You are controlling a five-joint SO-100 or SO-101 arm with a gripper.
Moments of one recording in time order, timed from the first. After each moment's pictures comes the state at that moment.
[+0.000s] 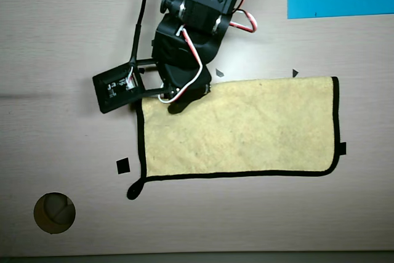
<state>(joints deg) 18.0 95.6 117.7 13.0 -39.5</state>
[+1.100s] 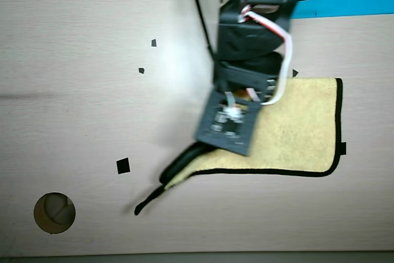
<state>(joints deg) -2.0 114.7 126.4 13.1 -70.7</state>
